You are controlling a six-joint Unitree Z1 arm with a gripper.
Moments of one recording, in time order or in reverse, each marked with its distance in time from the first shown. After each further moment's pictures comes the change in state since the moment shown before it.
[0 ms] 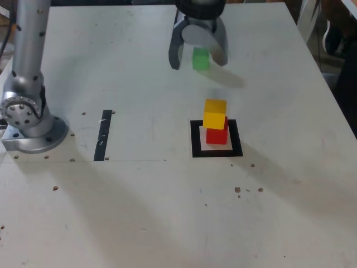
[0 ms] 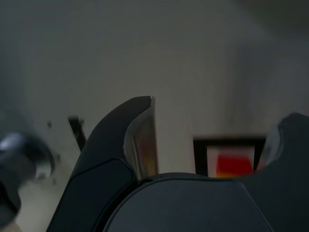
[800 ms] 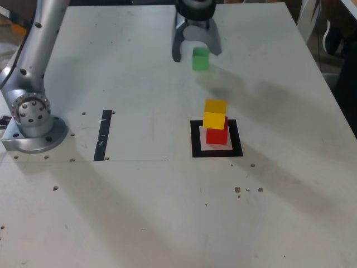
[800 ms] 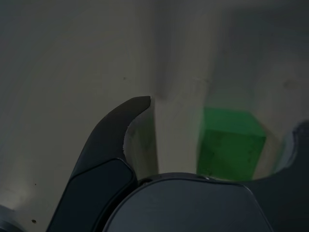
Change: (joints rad) arm 0.306 0.190 -0.026 -0.226 0.043 0.226
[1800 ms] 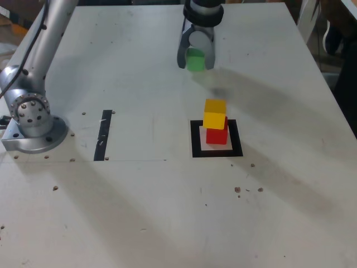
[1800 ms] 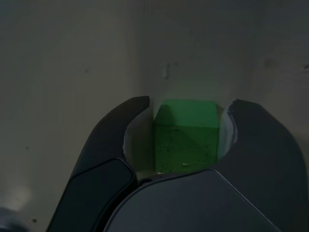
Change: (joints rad) arm -0.020 0.053 -0.056 0.053 -0.035 0.049
